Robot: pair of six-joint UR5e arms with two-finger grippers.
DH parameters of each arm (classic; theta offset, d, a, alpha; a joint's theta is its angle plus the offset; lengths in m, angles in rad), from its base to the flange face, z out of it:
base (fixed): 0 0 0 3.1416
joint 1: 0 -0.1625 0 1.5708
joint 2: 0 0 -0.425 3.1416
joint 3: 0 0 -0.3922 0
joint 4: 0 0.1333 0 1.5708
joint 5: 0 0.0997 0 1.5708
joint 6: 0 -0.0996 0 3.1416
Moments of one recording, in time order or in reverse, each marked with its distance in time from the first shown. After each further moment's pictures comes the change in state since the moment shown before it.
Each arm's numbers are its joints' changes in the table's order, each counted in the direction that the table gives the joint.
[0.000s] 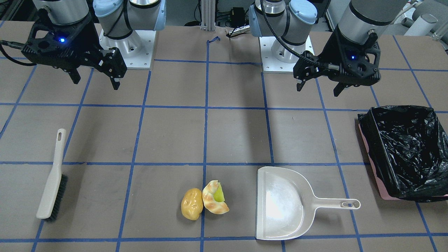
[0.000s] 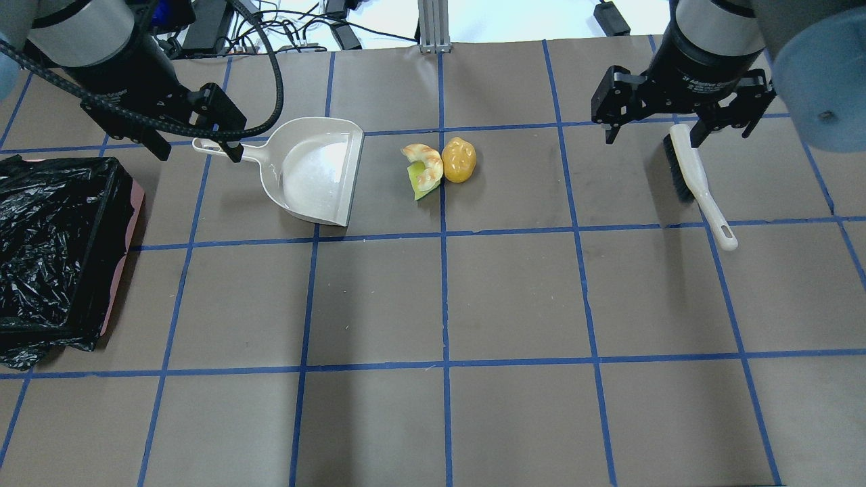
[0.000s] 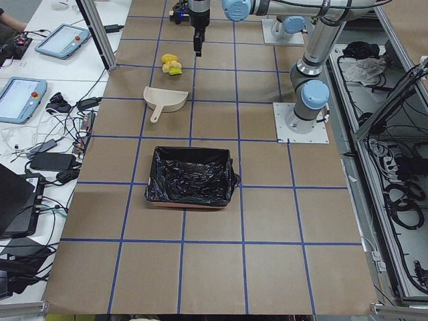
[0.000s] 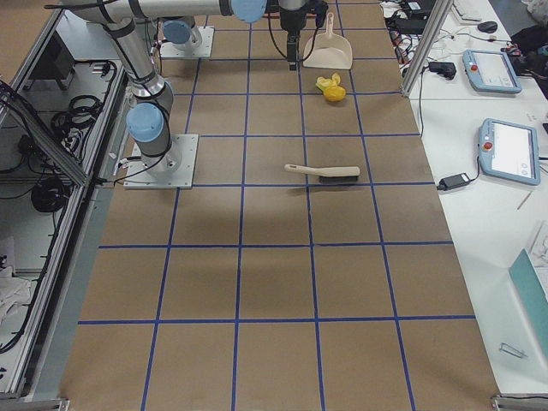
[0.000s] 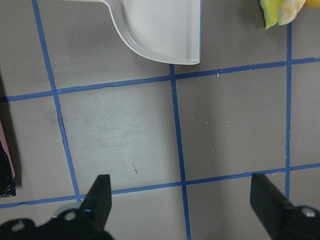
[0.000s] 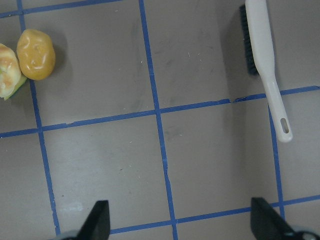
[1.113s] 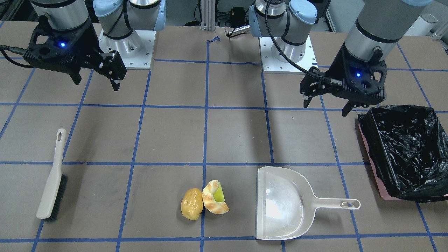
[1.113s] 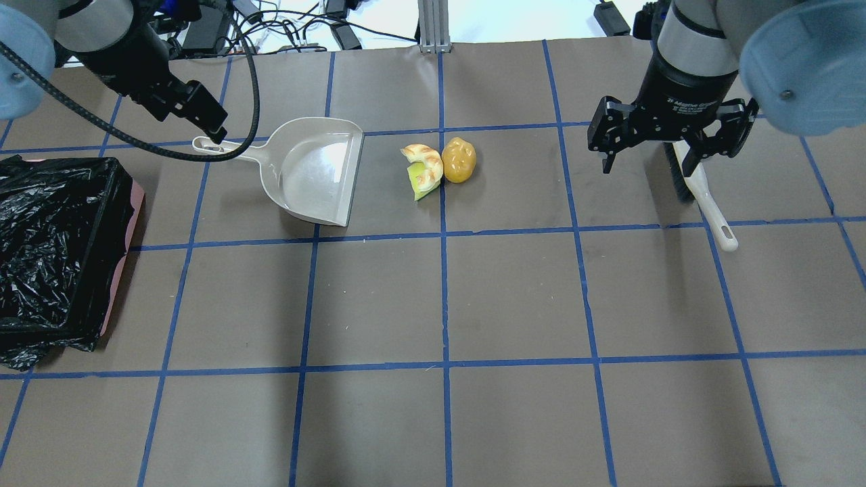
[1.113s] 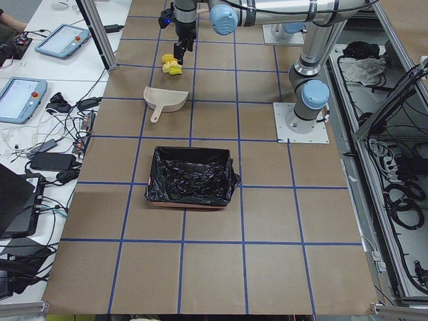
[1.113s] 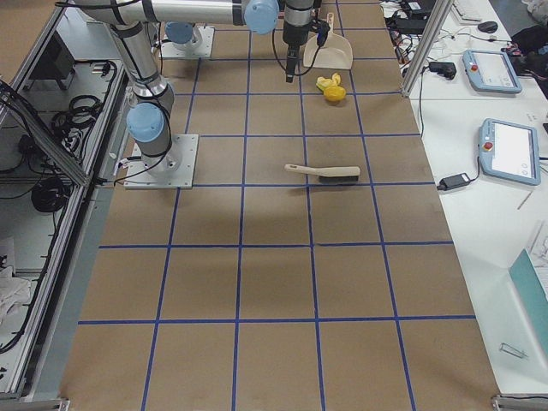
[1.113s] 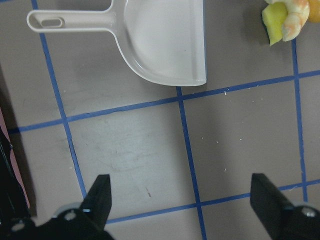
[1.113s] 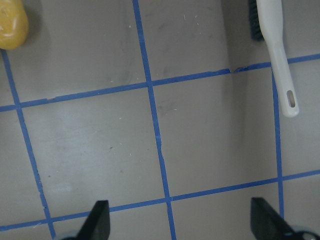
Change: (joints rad) left arm -0.073 0.131 0.014 0.184 0.025 -0.500; right arm 0.025 -0.094 0.008 0.083 -0.008 0.004
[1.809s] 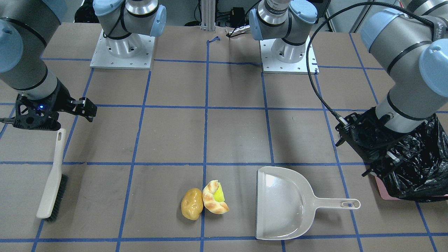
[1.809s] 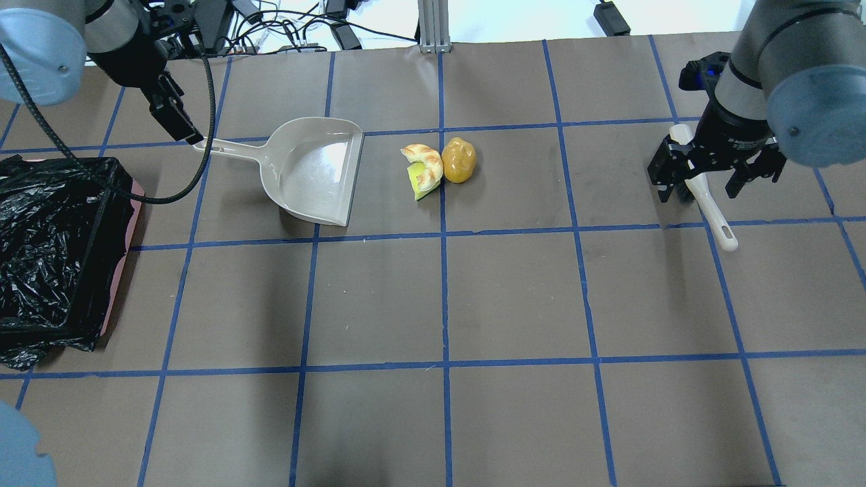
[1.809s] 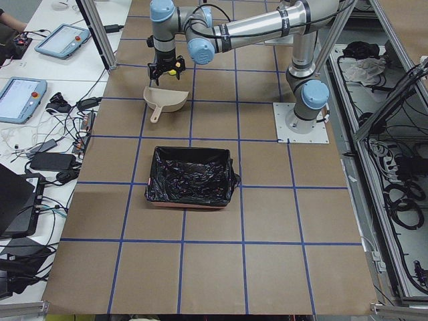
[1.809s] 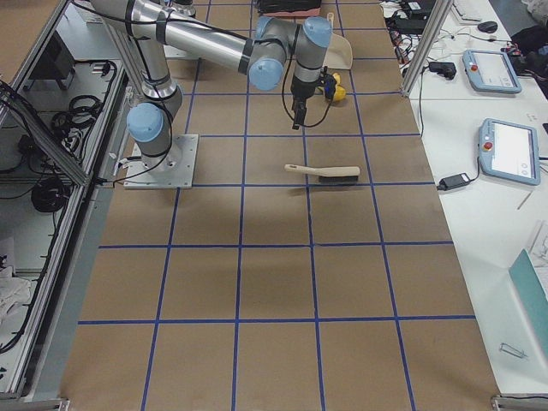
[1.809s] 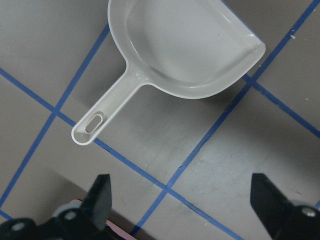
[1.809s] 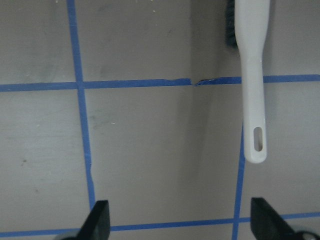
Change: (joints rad) left arm -0.050 0.175 0.074 0.118 0.011 -0.727; right arm 0.221 -0.072 0.172 -0.222 -0.040 0.366
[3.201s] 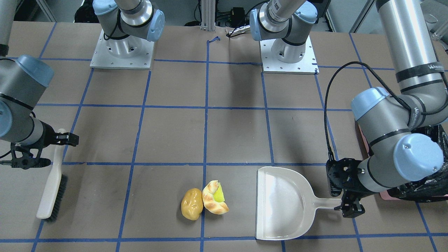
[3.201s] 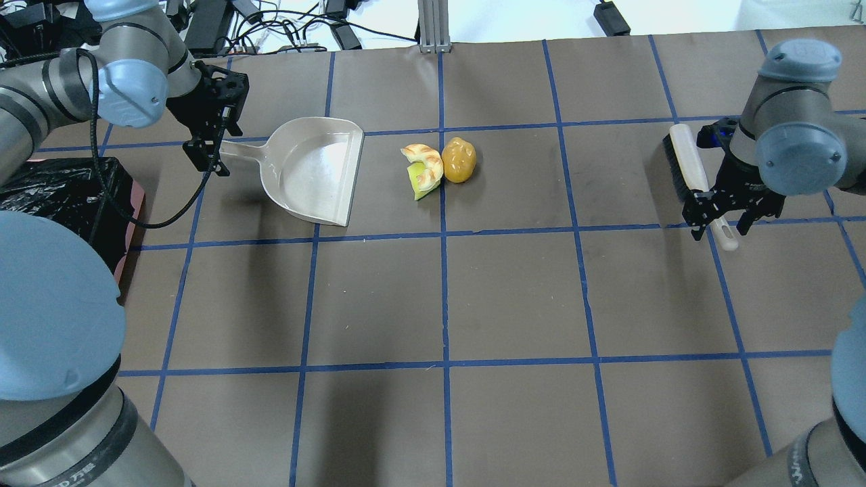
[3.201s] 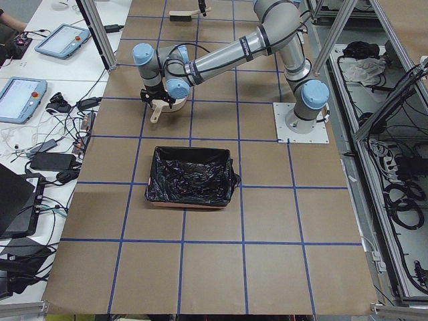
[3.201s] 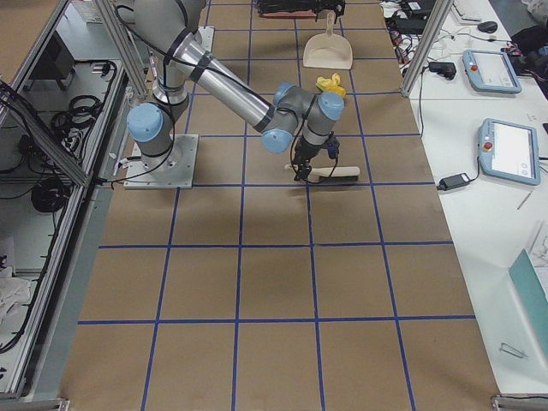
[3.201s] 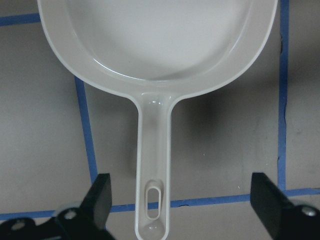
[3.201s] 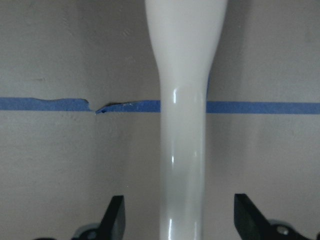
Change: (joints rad) left arm -0.005 0.273 0.030 0.078 -0.013 -0.427; right arm 0.123 -0.244 0.049 -0.186 -0.066 0.158
